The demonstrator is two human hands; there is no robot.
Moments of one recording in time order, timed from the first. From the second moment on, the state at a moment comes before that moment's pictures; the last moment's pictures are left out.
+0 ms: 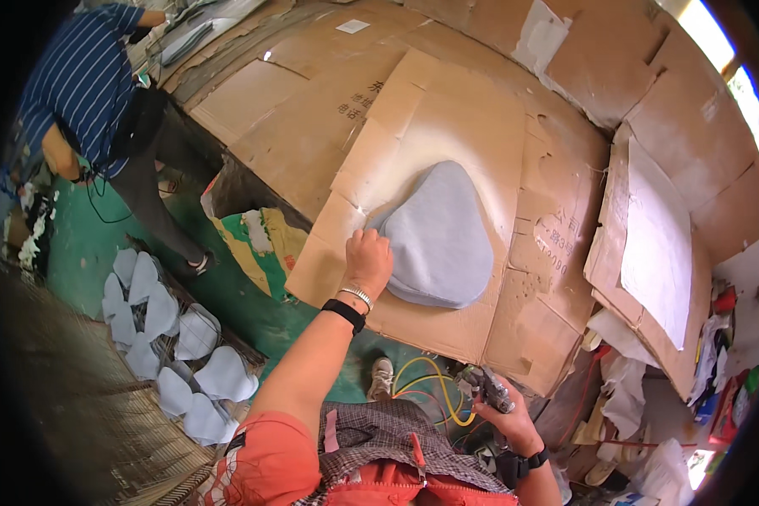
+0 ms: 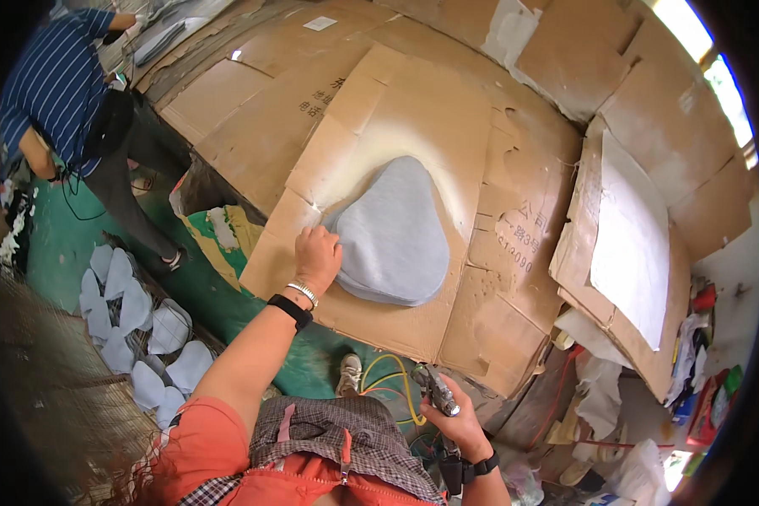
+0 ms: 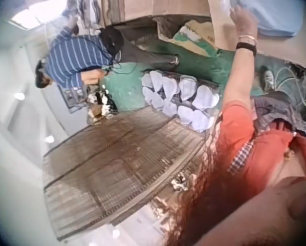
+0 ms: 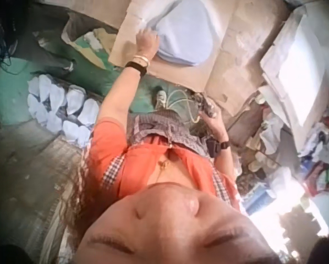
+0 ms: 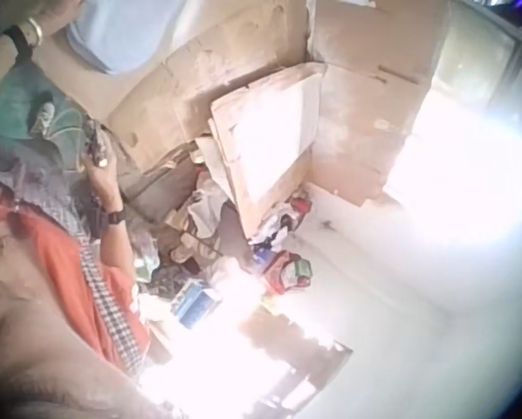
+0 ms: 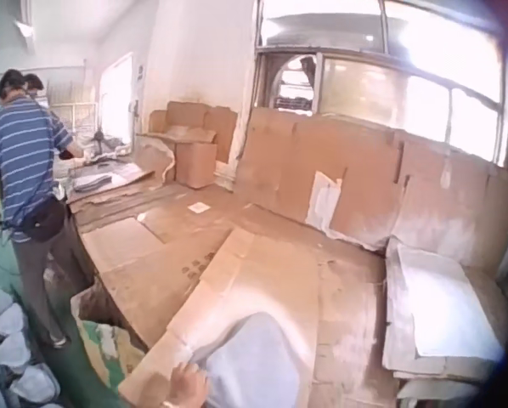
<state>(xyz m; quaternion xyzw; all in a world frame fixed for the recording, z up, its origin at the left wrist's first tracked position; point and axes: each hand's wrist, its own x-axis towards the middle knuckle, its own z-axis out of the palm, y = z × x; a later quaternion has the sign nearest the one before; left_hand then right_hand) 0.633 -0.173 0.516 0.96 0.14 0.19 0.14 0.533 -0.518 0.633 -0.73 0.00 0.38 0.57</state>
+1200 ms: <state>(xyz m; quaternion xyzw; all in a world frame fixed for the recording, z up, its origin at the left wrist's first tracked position) 0.034 0.229 0.250 -0.08 0.41 0.71 0.57 0.381 -0.161 0.474 -0.76 -0.09 0.63 0.16</state>
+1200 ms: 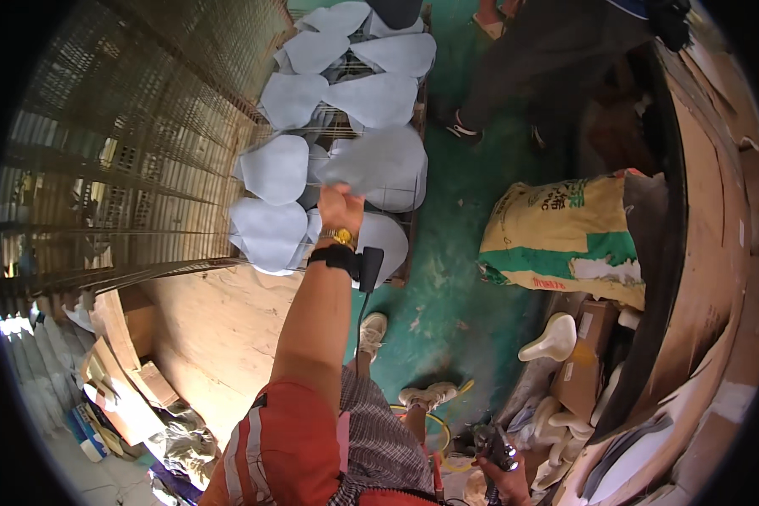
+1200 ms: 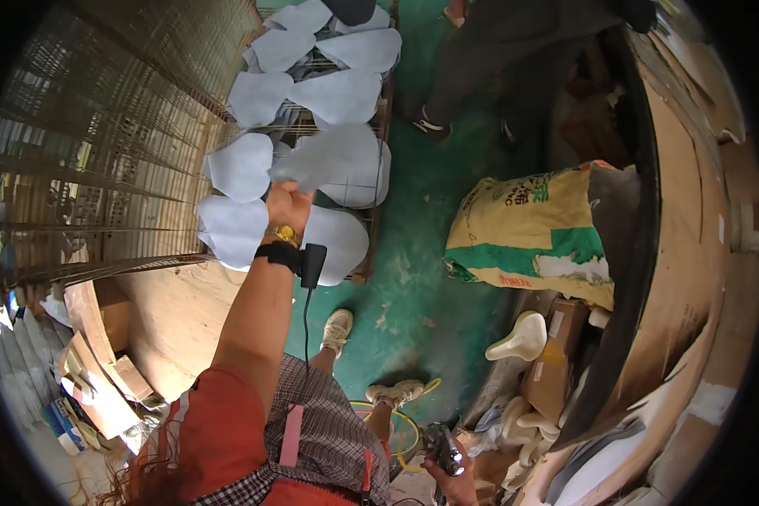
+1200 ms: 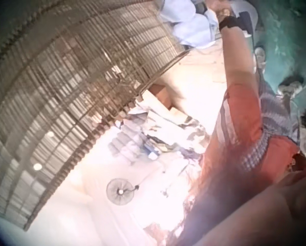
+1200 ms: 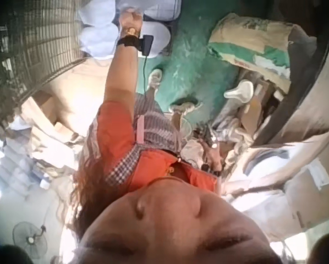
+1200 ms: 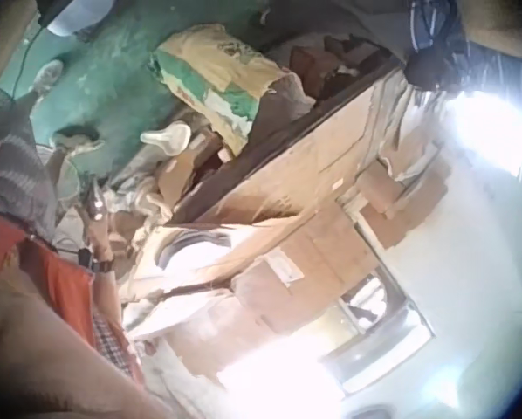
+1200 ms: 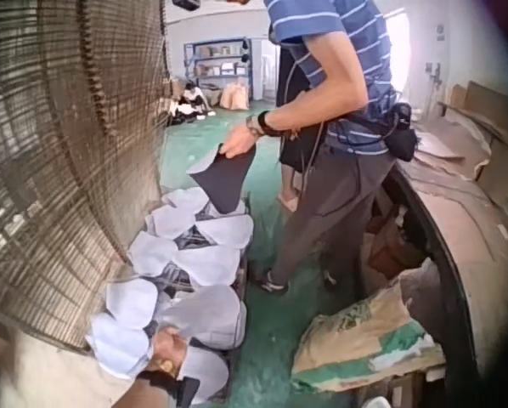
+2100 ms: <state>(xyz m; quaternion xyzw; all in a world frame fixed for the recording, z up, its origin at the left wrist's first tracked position) 0.026 0.280 0.038 0.12 0.81 0.20 0.53 0.363 -0.147 0.351 -0.77 -0.08 0.60 0.20</state>
